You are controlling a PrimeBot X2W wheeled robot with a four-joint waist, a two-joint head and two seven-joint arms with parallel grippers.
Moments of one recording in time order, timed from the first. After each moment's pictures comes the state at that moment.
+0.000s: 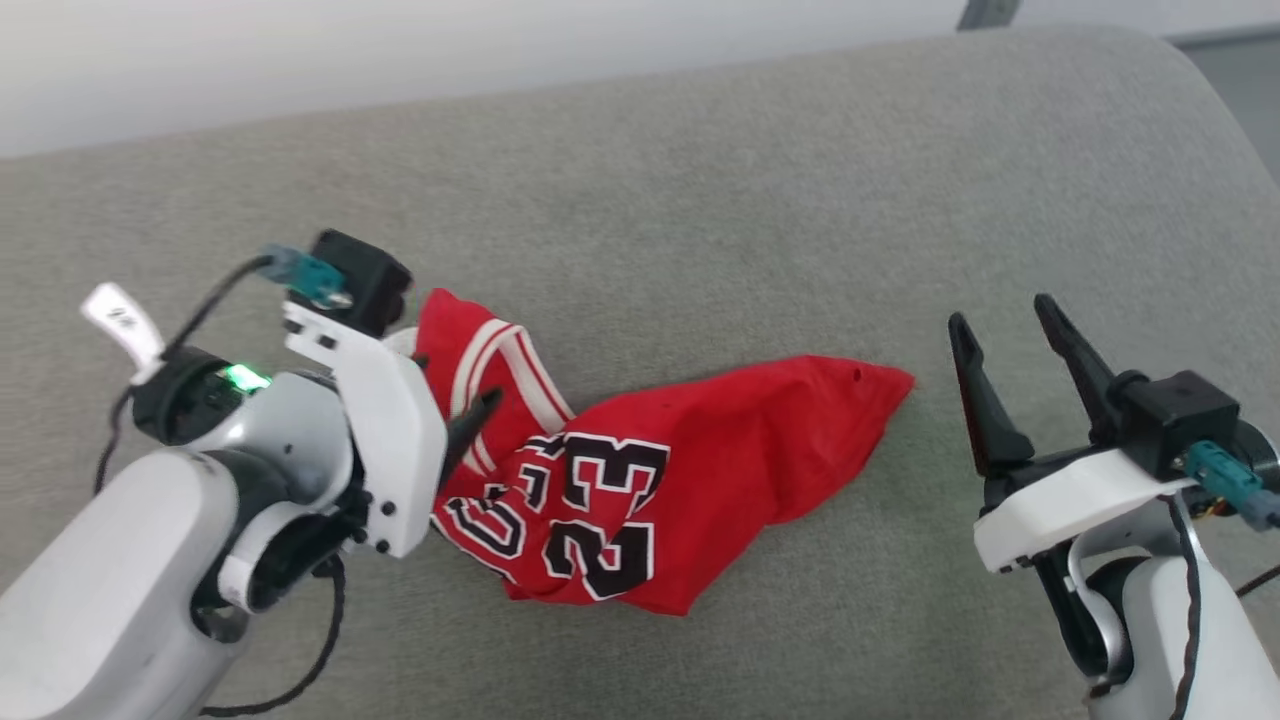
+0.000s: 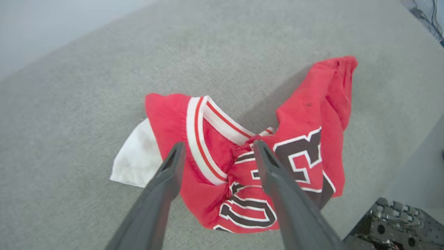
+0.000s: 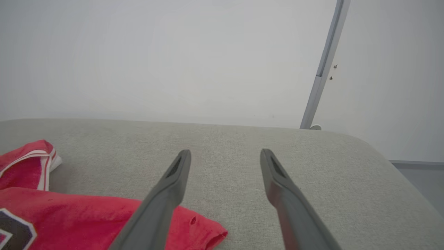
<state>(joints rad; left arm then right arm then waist) -0.56 0.64 -0.60 -0.15 -0.79 0.13 0.83 -0.23 -0.12 0.04 0.07 0.17 0.13 -0.04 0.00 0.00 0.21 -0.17</state>
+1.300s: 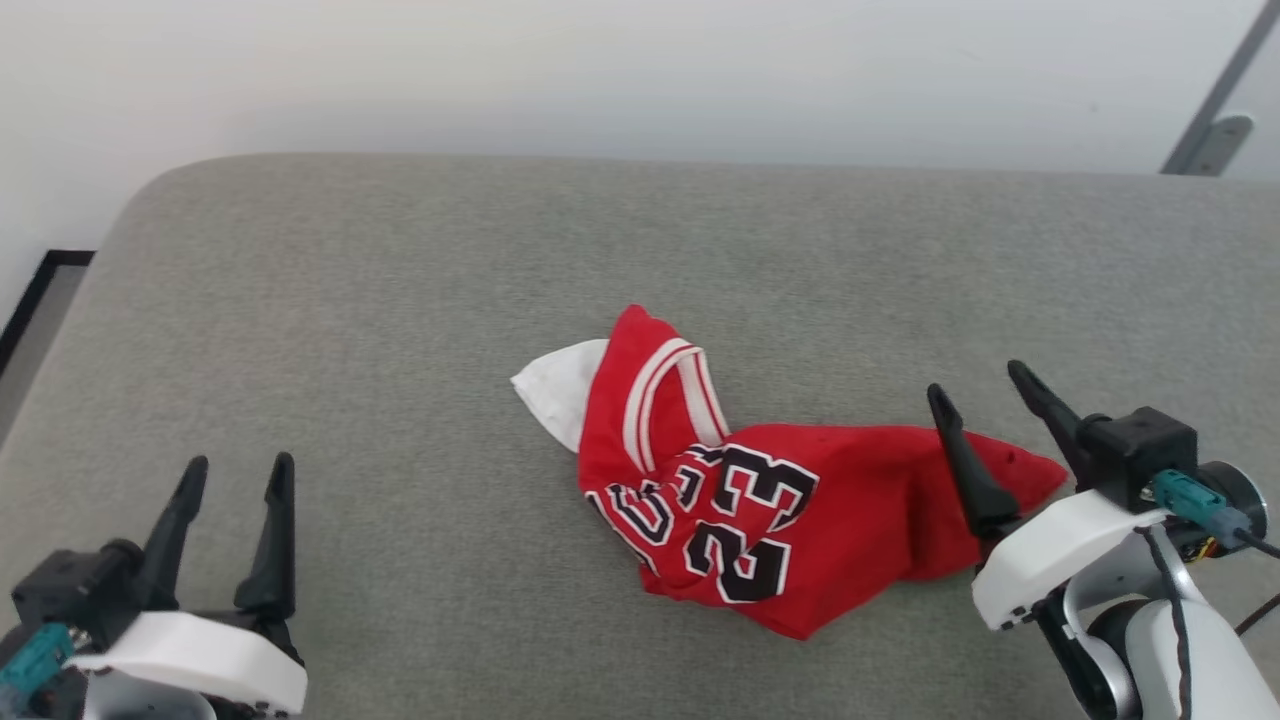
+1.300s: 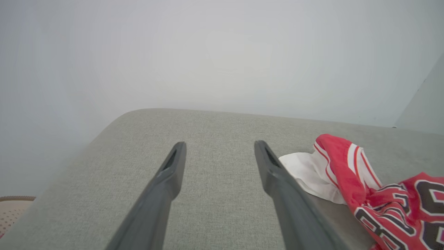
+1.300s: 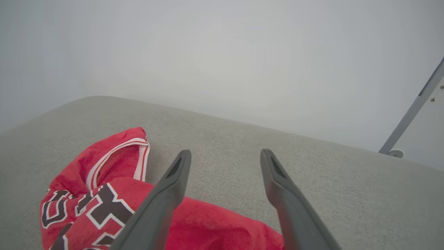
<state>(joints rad) 0.01 0.58 -0.30 -0.05 -0.69 0.19 -0.22 -0.15 -0.20 0.12 0.03 0.22 0.13 0.08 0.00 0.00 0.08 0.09</state>
